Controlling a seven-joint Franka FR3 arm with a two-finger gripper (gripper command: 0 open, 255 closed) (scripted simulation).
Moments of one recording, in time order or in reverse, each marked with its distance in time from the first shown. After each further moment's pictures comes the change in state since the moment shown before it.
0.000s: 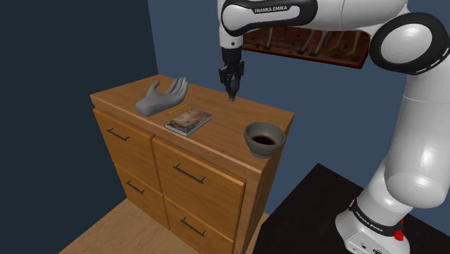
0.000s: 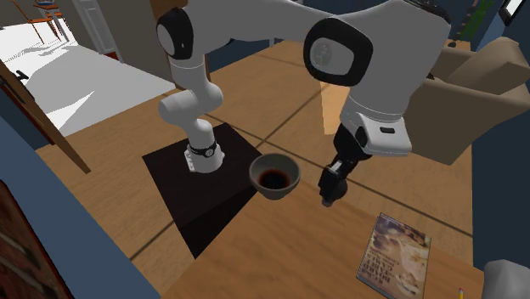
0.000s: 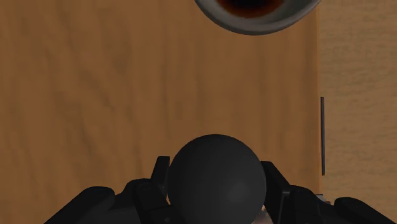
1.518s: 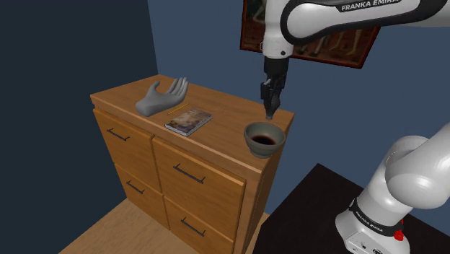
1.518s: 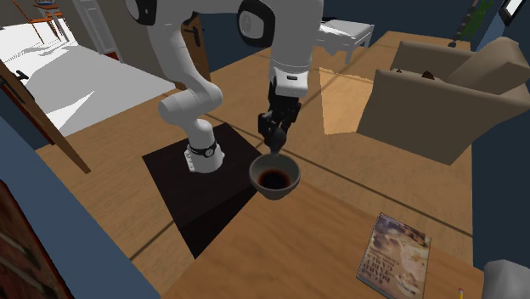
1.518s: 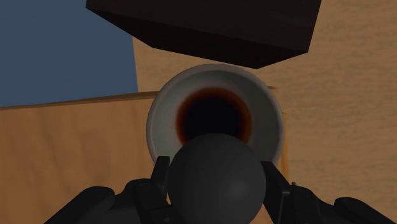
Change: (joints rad) arm 0.021 -0.648 0.018 -0.732 0.084 0.086 0.028
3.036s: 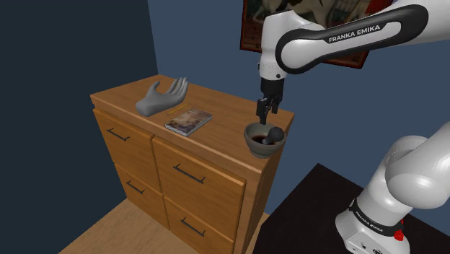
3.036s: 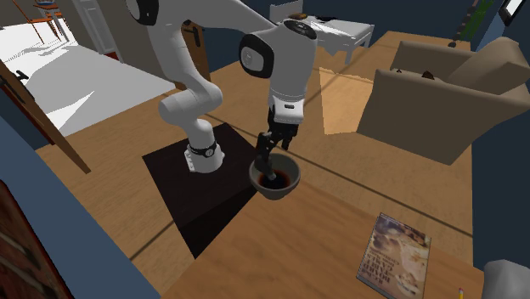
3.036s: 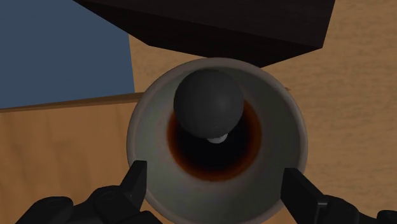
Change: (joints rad) arm 0.001 0.016 0.004 -0.153 -0.002 0.169 0.014
